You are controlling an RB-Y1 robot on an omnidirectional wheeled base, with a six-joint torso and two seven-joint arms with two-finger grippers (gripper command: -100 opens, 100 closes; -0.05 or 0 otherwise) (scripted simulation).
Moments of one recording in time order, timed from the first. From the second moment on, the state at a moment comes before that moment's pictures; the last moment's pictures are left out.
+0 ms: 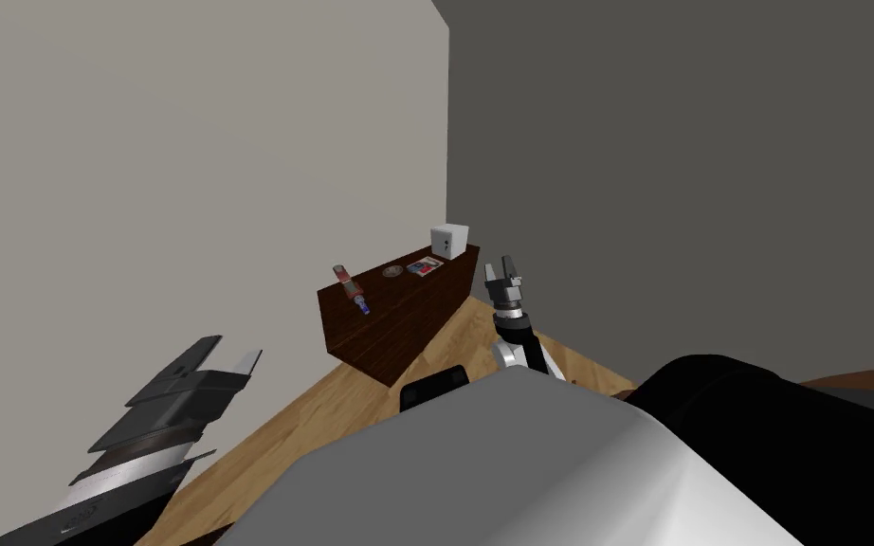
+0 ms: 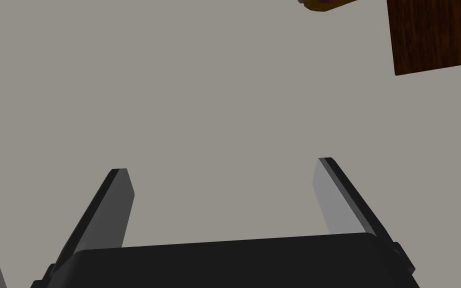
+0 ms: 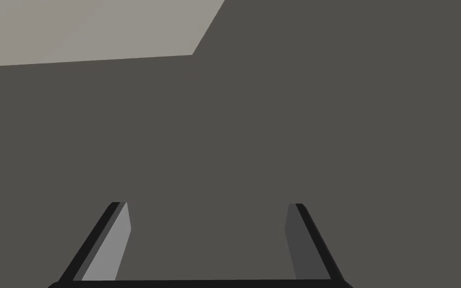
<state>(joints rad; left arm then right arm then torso) 0.89 0.52 0.38 -2.32 0.35 -0.22 0.14 0.55 -0.03 0.05 -2.31 0.02 -0.58 -0.02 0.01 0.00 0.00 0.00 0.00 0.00</state>
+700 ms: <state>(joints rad) 1.03 0.70 0.48 -2.29 0.51 -0.15 0.17 0.55 -0.03 0.05 -2.31 0.02 -0.58 -0.02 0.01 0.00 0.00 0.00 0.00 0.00</state>
